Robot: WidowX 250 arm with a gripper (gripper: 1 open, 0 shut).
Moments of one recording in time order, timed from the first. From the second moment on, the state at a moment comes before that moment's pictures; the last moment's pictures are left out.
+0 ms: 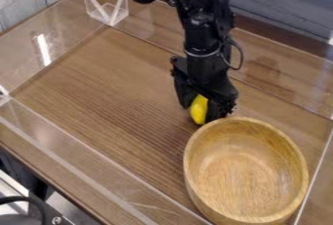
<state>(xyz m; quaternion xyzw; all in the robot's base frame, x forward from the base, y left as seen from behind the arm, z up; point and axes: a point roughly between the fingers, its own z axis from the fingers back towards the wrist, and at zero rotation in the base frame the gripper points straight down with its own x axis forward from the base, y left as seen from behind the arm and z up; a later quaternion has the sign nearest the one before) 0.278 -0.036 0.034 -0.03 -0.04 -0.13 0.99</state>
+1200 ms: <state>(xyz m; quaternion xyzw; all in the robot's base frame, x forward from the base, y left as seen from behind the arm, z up) 0.276 -0.046 0.033 -0.03 -0.05 -0.13 0.99</state>
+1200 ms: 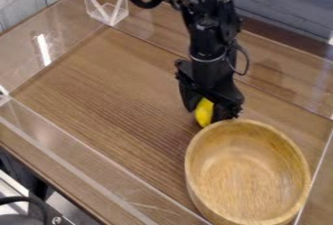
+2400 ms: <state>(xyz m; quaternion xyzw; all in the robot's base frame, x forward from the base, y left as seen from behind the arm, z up) 0.273 -0.058 0.031 -0.04 -0.05 -0.14 0.99</state>
